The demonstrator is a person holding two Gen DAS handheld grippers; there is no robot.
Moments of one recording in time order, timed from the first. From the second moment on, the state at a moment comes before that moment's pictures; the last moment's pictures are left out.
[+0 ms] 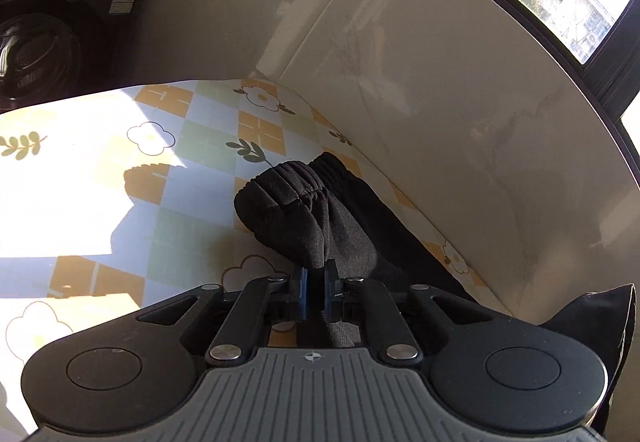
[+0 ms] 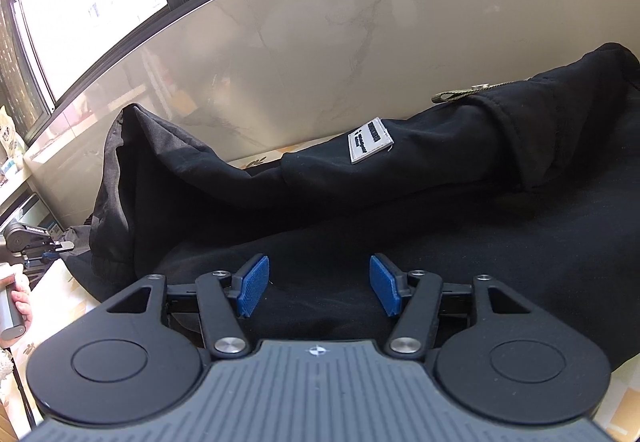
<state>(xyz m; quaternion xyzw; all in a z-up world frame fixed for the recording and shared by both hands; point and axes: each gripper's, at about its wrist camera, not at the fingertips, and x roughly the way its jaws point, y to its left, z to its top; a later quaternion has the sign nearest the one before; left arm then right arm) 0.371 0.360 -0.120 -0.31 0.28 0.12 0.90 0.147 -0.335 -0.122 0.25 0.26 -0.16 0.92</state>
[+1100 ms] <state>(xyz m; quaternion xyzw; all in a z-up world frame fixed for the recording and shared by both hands) 0.196 0.299 -0.087 -0.17 0.21 0.11 0.96 0.145 -0.348 -0.151 0.16 0.25 -0.22 0.93</state>
